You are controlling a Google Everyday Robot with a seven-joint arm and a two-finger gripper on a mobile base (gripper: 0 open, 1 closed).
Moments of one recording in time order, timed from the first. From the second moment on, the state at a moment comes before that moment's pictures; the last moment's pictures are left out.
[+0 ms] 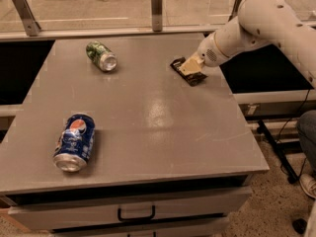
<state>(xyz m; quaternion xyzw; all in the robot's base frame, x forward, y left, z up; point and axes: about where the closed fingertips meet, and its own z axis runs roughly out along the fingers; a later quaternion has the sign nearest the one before) 0.696 -0.099 0.851 -0.45 0.81 0.15 0.33</state>
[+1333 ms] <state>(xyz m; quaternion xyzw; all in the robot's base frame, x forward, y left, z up) 0.712 -0.116 0.833 -0.43 0.82 0.14 0.35</state>
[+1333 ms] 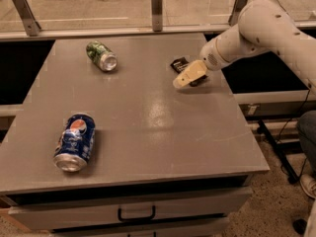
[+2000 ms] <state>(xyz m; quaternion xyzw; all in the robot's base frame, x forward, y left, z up) 0.713 -0.118 0.828 -0.42 0.83 0.13 0.35</state>
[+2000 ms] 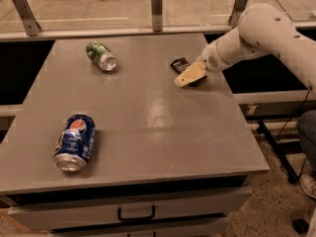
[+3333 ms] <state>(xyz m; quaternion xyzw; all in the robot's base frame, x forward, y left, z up) 0.697 -0.089 0.893 -0.46 0.79 0.10 0.40</state>
